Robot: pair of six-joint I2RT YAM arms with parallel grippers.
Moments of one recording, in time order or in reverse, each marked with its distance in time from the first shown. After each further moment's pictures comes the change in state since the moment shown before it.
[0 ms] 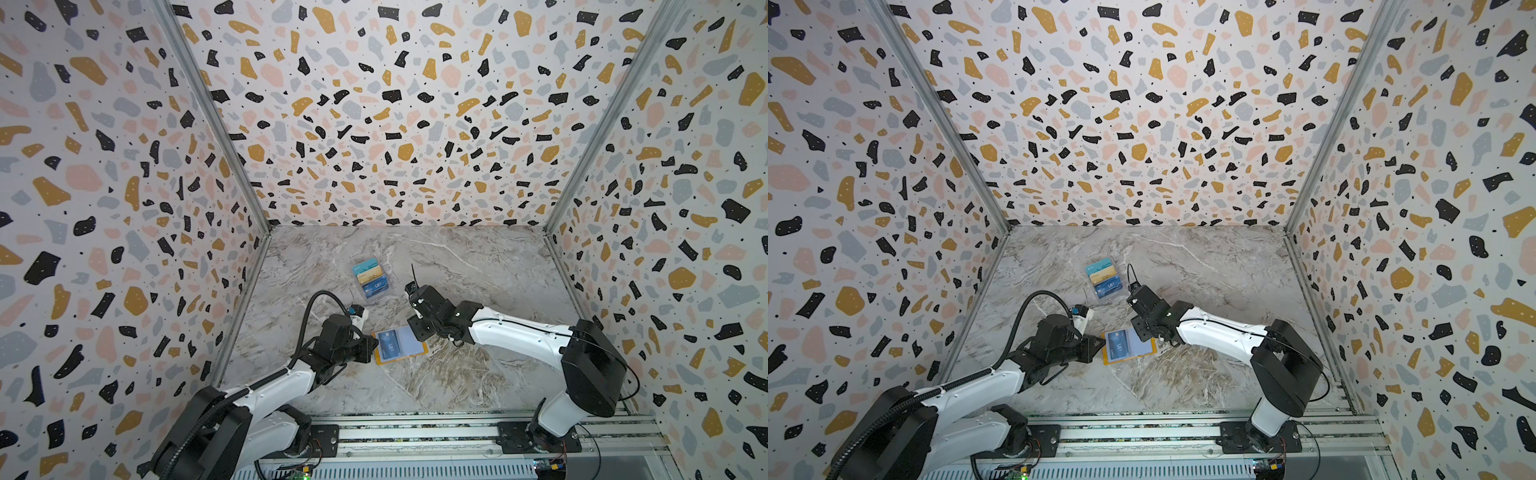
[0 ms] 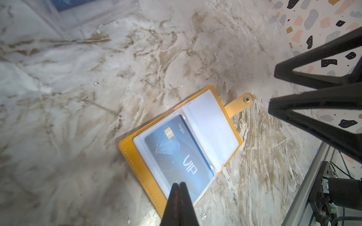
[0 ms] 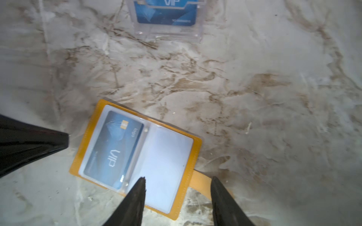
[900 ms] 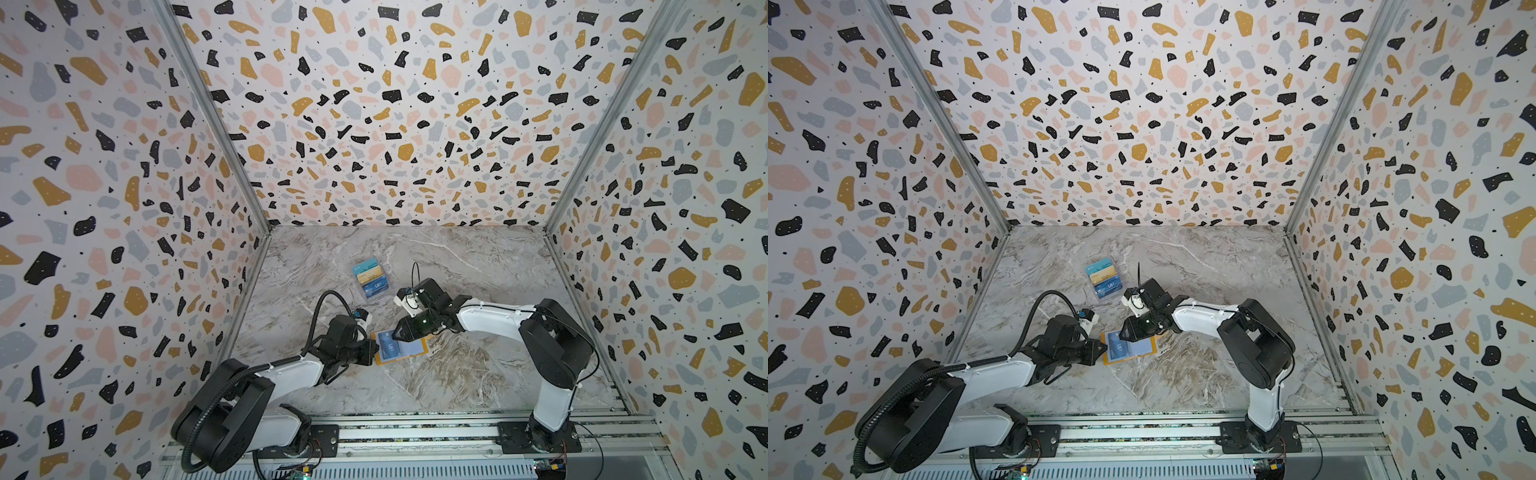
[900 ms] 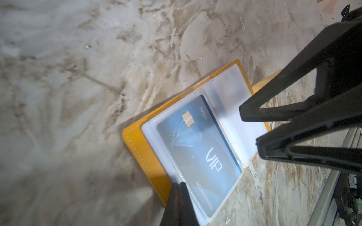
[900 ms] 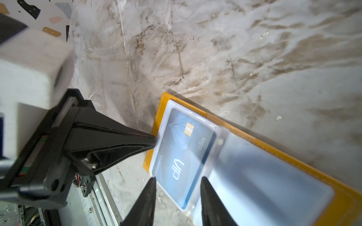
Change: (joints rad) left arm 0.000 0.160 -0.015 0.066 0.011 0.032; right arm -0.112 0.229 0.000 0.211 -0.606 0.144
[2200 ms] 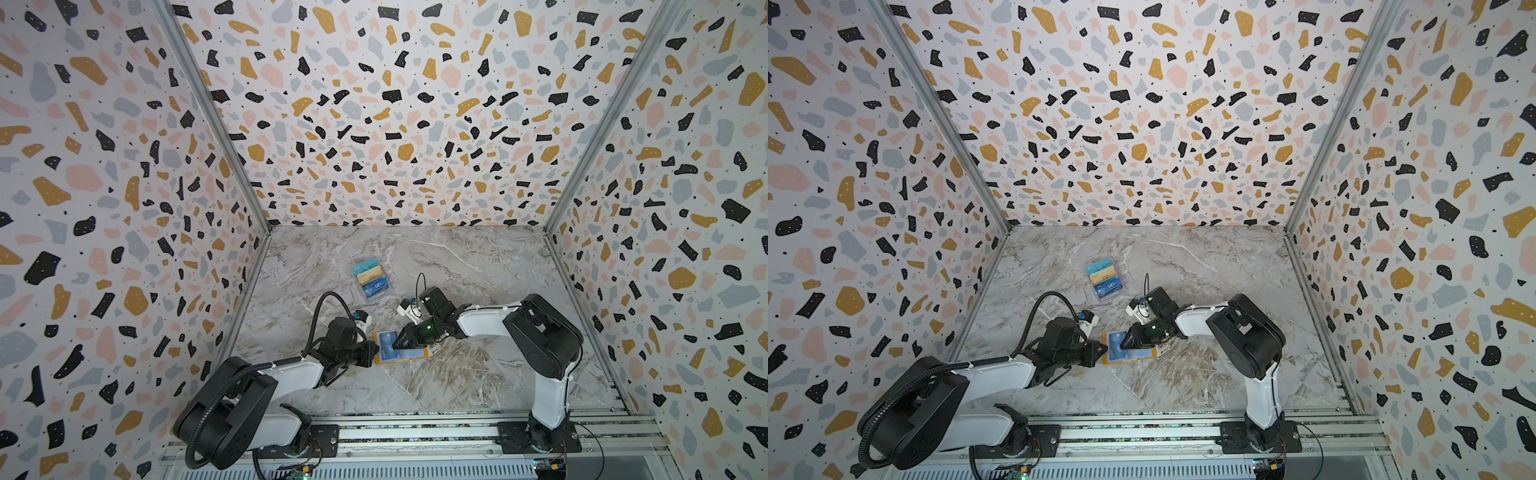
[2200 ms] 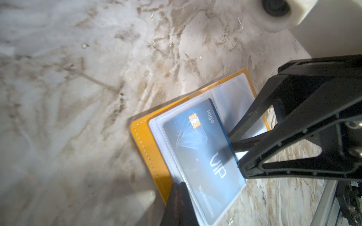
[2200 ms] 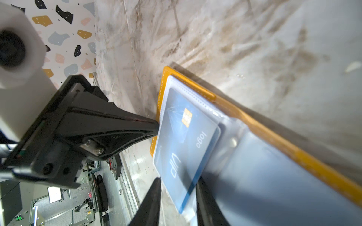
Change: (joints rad) left arm 0.000 0.014 -0.022 0.059 0.008 0.009; right arm -0.044 0.069 -0.140 0.243 -0.261 0.142
